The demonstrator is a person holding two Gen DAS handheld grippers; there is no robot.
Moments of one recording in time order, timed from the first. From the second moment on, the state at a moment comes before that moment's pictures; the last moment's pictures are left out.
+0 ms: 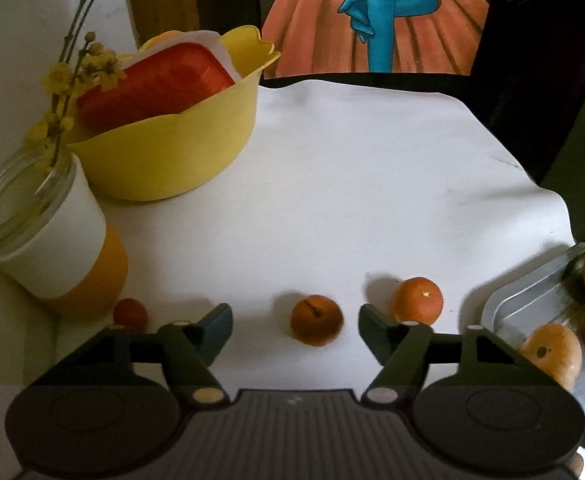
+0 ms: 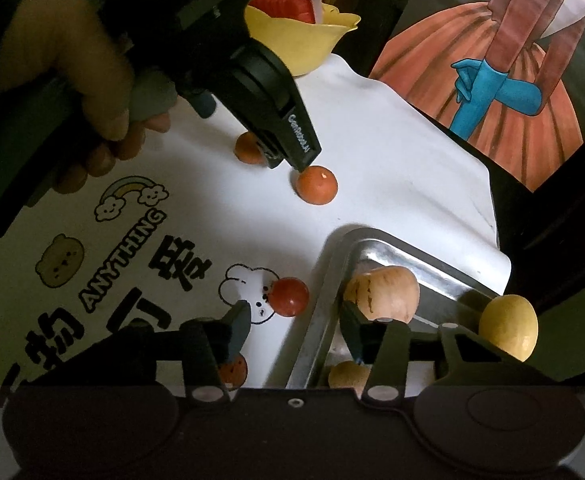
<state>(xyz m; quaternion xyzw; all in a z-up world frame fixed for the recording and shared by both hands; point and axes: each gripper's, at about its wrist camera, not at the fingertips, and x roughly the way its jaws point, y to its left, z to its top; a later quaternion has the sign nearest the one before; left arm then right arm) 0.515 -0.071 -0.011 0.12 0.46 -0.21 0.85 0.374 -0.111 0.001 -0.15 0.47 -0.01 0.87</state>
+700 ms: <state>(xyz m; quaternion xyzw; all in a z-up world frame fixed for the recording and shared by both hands) 0.517 -0.074 -0.017 0.10 0.48 -0.23 0.84 0.383 -0.108 -0.007 -0.16 0.47 0.00 0.87</state>
